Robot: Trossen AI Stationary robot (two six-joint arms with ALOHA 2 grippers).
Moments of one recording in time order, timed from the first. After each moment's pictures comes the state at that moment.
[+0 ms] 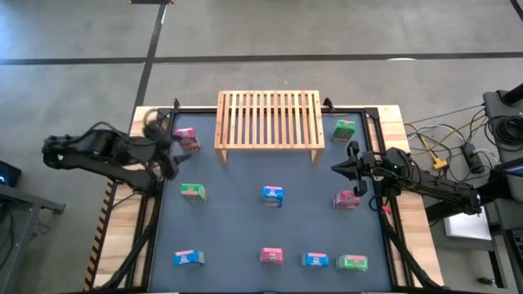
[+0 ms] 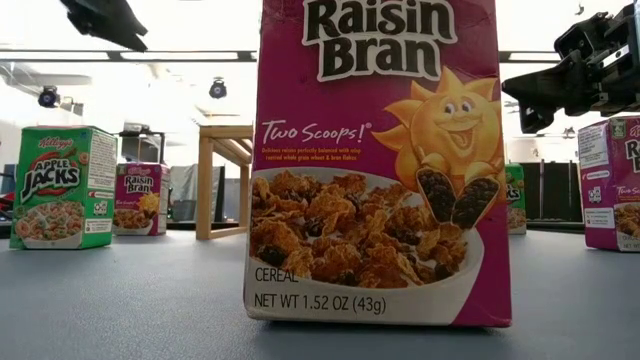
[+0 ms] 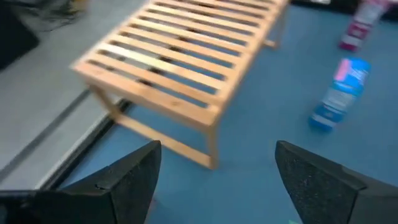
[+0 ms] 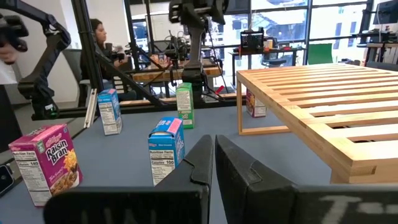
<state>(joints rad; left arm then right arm) -0.15 0.71 1.02 -1.06 -0.55 -0.37 -0.33 0.05 0.01 0.06 -0.37 0.08</state>
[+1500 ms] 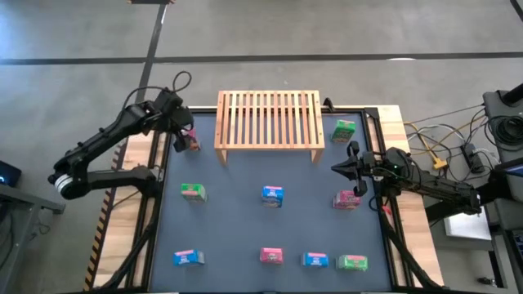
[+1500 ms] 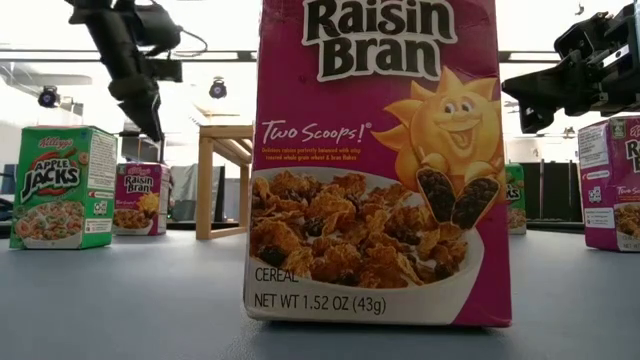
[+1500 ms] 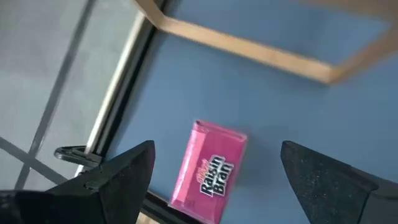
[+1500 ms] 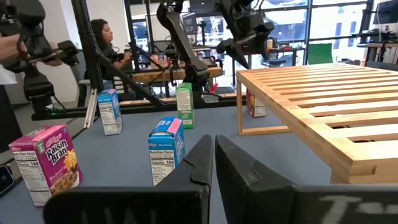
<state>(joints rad) 0.84 1.03 0.94 -0.98 -0.04 0.51 -0.33 0.05 0.01 0.06 -0.37 0.08</state>
